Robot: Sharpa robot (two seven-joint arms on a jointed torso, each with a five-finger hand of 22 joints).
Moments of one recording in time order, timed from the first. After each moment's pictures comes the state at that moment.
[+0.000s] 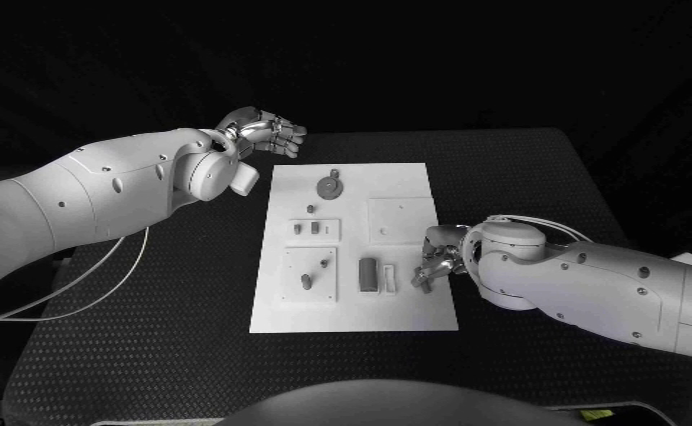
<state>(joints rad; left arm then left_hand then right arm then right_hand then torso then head) 1.26 -0.75 -0.13 1.12 -0.26 -0.15 0.15 1.06 -0.11 0.51 -0.18 0.07 0.82 0.20 0.29 0.51 1.02 0.17 0.15 0.13 0.84 0.15 0.43 0.57 0.07 0.84 0.05 0.25 0.92 1.13 -0.69 -0.23 1.49 -1.38 0.01 -0.51 0.91 -0.10 0.55 -0.29 0.05 1.11 0.03 0.31 0.77 1.27 -0.03 1.21 1.16 1.27 -0.13 1.49 1.04 0.18 1.15 -0.10 1.17 1.28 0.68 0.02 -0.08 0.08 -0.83</state>
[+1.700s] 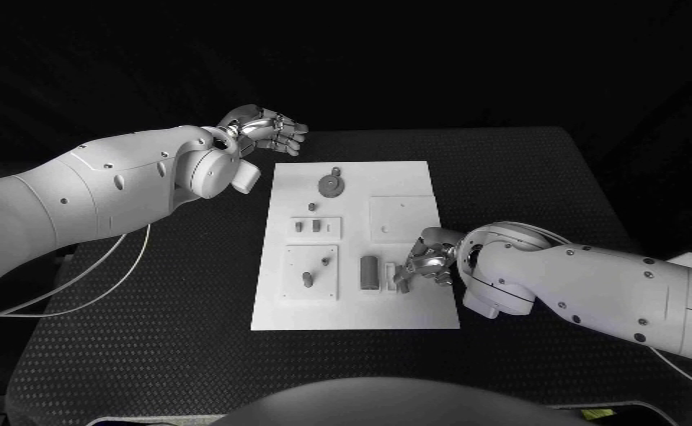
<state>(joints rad) 1.26 -0.75 -0.13 1.12 -0.26 -0.15 0.15 1.06 -0.11 0.51 -0.18 0.07 0.82 0.20 0.29 0.51 1.02 0.17 0.15 0.13 0.84 0.15 0.43 0.57 0.06 0.84 0.05 0.25 0.92 1.13 -0.69 -0.23 1.54 -1.00 -0.13 -0.49 0.95 -0.05 0.59 -0.26 0.05 1.08 0.05 0.24 0.73 1.28 -0.04 1.21 1.17 1.28 -0.14 1.50 1.06 0.18 1.15 -0.09 1.18 1.28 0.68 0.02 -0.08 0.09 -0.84</state>
